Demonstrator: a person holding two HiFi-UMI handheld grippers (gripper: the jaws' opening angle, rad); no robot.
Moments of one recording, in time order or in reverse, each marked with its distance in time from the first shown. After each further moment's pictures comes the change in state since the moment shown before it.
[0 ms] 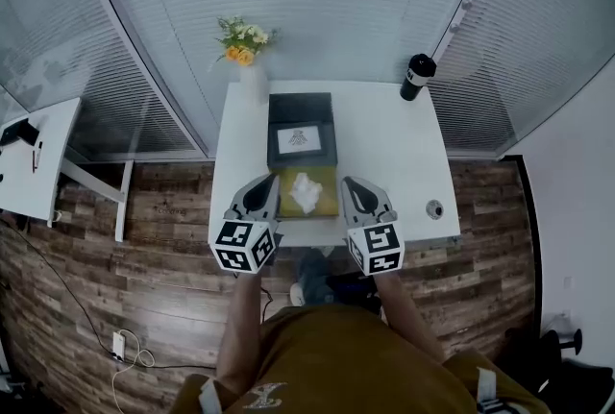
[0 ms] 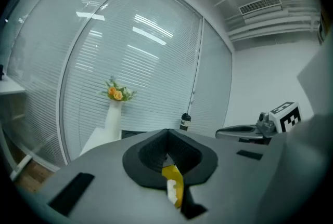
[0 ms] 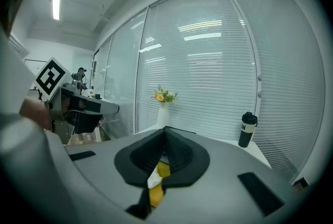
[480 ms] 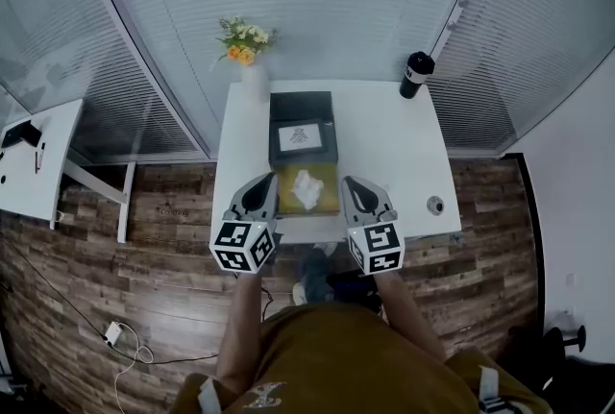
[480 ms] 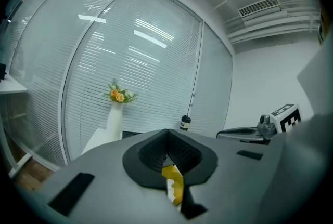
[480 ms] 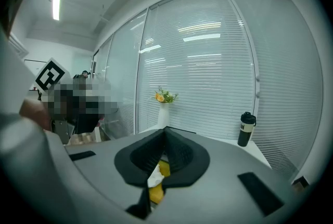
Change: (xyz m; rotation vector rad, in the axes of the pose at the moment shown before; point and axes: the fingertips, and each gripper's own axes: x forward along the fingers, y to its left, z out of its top) left arm -0.013 -0.001 0.002 -0.009 -0.024 0.005; right arm -0.010 0.007 0.001 0.000 -0.008 -0.009
